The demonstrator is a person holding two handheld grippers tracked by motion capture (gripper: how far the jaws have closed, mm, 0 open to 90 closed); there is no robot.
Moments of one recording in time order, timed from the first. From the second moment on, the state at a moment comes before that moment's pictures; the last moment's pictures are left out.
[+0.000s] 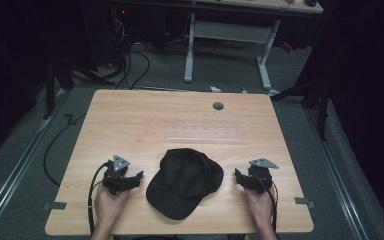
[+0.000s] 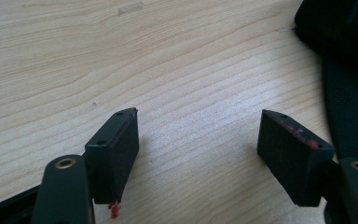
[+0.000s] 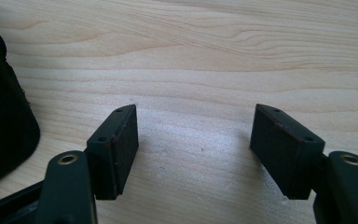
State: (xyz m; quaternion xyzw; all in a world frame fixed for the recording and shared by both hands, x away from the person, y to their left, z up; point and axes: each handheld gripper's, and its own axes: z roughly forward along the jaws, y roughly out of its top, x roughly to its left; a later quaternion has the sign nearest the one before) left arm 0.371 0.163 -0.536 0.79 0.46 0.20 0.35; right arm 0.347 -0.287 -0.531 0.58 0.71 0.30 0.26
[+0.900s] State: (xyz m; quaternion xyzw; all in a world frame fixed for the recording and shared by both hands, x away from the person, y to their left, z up) left arm 0.370 0.163 -0.536 0.79 0.46 0.20 0.35; right arm 0.317 -0.280 -0.521 0.54 0.72 0.36 0.25
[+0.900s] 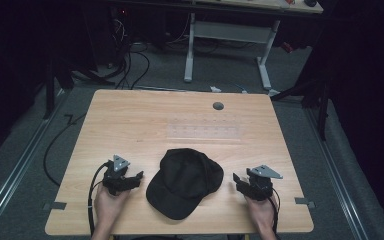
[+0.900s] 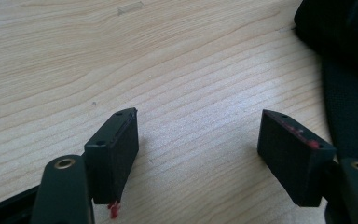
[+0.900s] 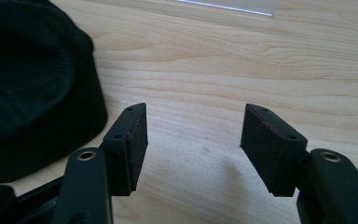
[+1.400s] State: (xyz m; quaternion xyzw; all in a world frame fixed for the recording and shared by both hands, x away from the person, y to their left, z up) left arm 0.370 0.163 -0.536 0.79 0.46 0.20 0.35; right arm 0.306 -0.258 -0.499 0.50 0.73 0.41 0.22
